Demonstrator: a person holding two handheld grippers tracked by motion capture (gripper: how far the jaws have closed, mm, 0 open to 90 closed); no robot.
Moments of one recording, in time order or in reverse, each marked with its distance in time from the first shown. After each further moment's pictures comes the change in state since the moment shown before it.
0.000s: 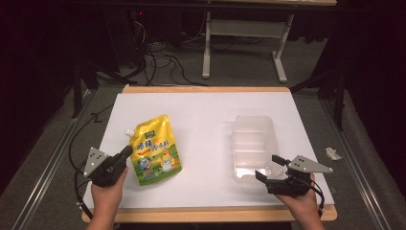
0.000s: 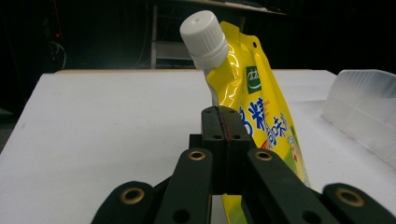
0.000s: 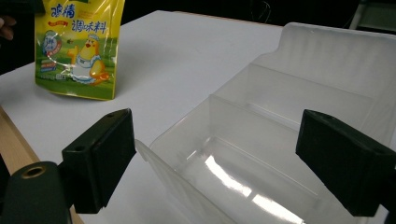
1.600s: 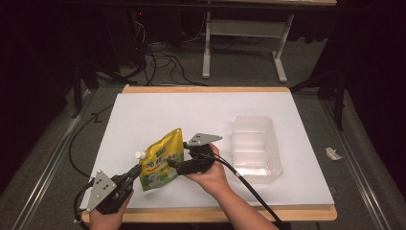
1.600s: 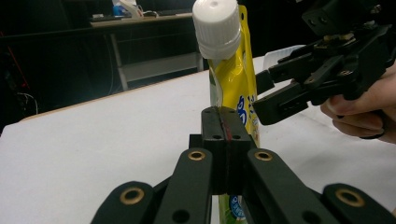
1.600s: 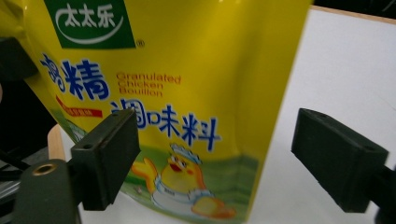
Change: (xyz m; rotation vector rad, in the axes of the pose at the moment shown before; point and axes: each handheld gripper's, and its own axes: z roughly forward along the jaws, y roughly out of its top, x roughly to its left) left arm -0.046 -0.006 -0.046 -0.024 -0.126 0.217; right arm 0.131 0.074 0.197 0.096 0.302 -0.056
